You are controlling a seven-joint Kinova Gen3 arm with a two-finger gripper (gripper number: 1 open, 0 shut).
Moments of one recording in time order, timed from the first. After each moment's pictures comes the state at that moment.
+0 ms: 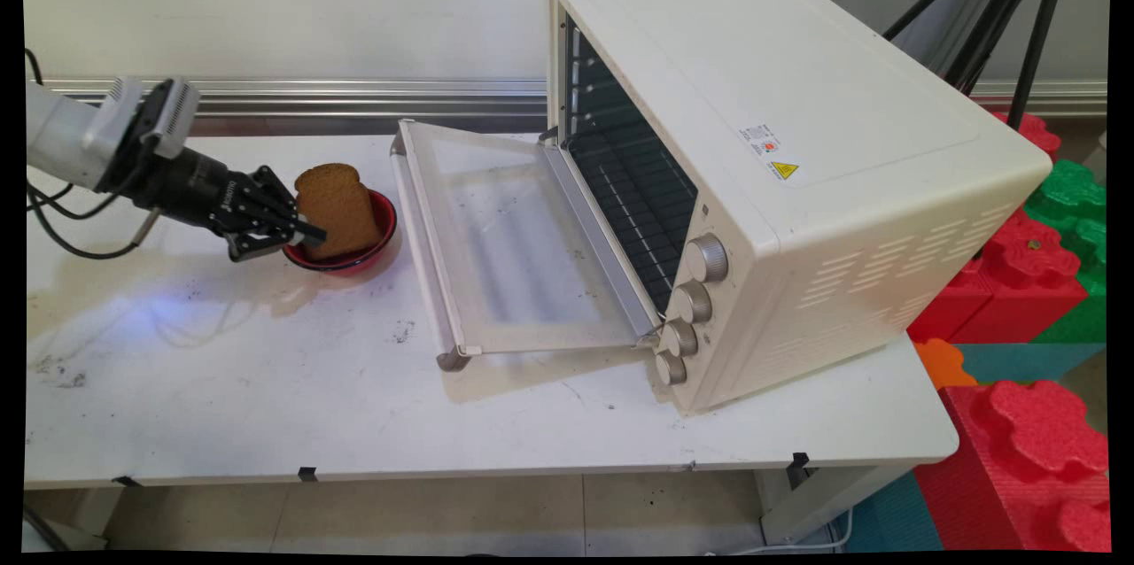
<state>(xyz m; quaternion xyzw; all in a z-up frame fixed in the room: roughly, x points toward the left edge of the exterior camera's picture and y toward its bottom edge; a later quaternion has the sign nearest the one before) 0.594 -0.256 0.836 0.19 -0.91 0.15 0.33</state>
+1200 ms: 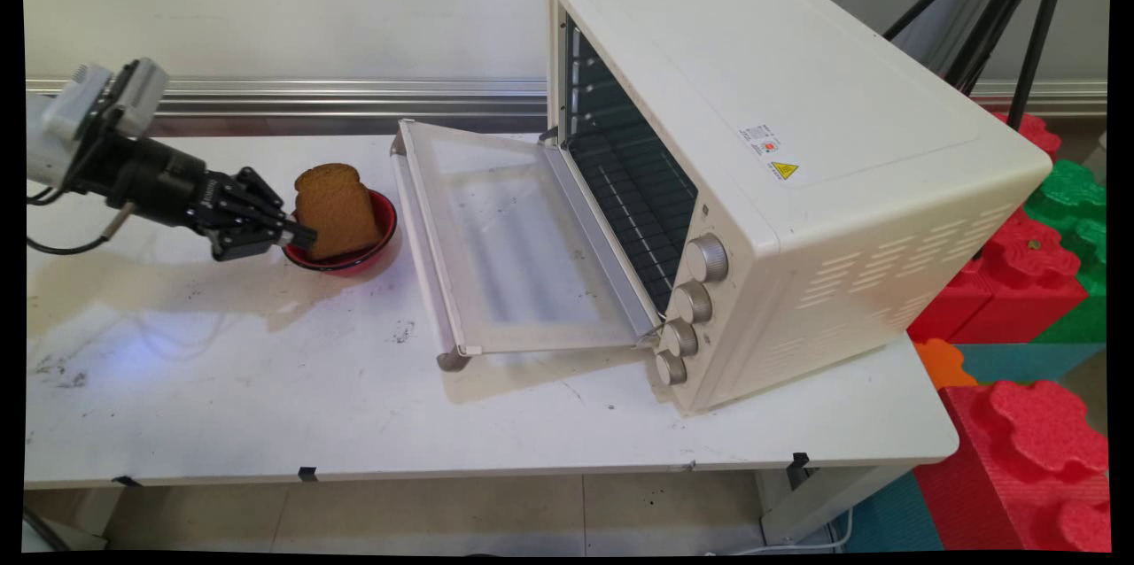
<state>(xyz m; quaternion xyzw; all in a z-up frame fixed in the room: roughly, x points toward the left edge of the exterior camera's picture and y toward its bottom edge) 0.592 -0.239 0.849 0.25 -0.89 0.11 0.37</state>
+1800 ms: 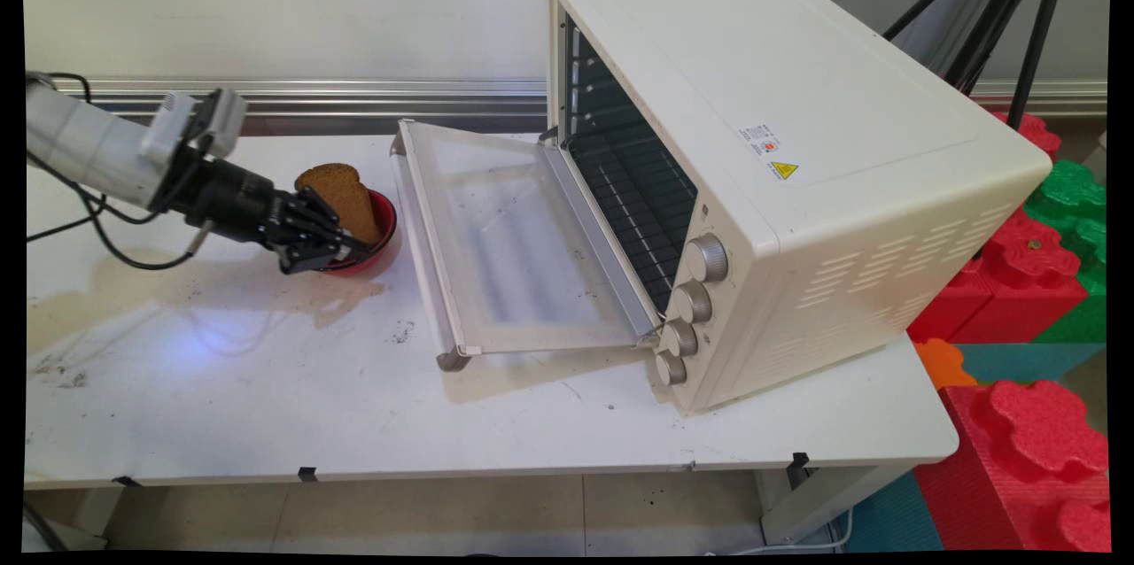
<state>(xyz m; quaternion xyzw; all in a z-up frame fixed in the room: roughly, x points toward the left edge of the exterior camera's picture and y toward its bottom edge) 0.551 -0.269 0.811 0.25 -0.88 0.10 0.38</state>
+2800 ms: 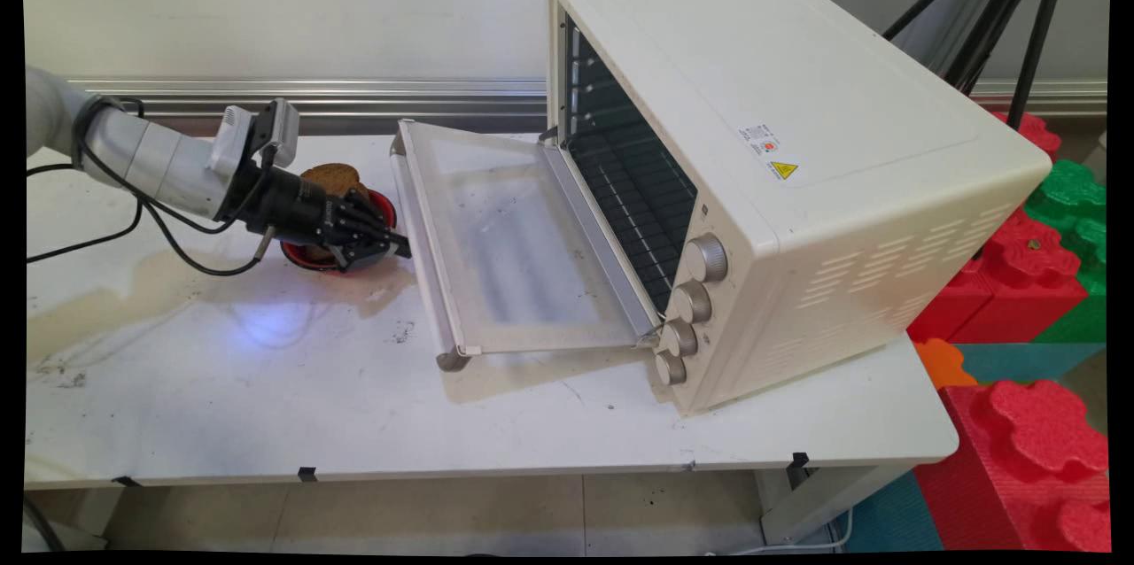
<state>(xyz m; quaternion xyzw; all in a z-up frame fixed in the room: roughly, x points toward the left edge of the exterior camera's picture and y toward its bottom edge) 0.518 -0.293 0.784 0.26 -0.87 0.12 0.40</state>
